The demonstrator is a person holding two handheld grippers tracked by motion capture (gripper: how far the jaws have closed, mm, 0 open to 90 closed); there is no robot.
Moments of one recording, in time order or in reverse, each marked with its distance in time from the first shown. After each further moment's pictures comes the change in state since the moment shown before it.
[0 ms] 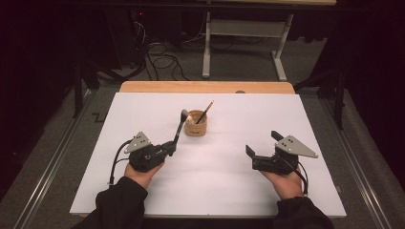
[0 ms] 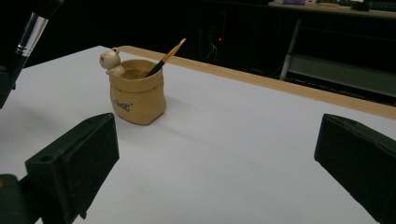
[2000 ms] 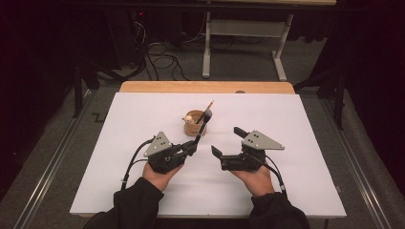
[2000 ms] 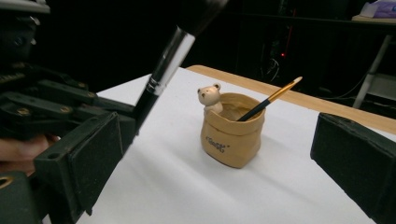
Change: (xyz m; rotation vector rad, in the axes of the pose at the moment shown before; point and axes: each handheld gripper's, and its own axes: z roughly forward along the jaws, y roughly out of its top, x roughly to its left) left arm -0.046 0.016 0.030 -0.052 -0.089 0.083; right arm 0.064 0.026 0.040 -0.048 0.246 -0.010
